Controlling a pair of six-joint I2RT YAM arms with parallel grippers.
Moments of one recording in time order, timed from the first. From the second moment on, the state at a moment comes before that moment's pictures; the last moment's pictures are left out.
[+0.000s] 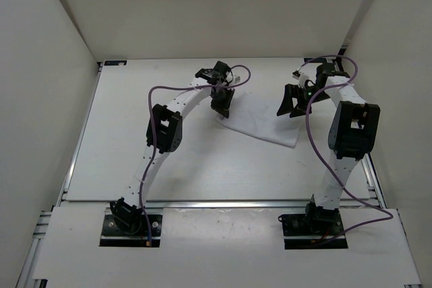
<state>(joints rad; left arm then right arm) -0.54 2.64 2.46 -0.98 0.30 -0.15 -0.09 2.04 1.61 -0.95 -0.73 -0.29</state>
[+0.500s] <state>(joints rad) -0.68 2.42 2.15 -1.09 0.08 -0.25 -0.12 2.02 1.59 -0.95 -0.76 -0.29</state>
